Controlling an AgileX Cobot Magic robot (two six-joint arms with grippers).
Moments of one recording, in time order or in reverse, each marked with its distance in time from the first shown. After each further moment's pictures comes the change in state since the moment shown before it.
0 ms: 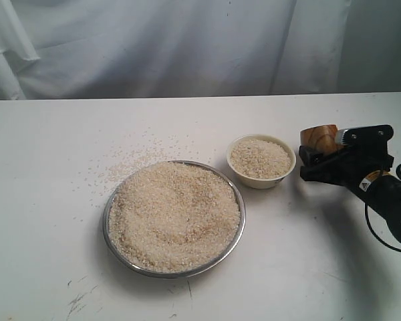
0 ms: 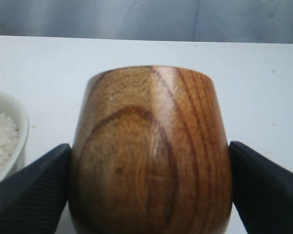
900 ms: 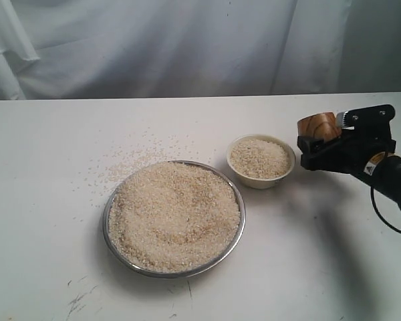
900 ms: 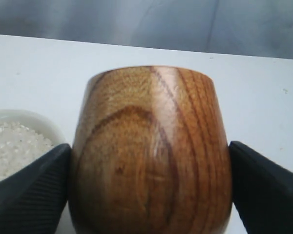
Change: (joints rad) left arm 0.000 0.000 0.000 0.000 0.000 0.000; right arm 0.000 -0.155 0.000 -0.085 0.193 0.059
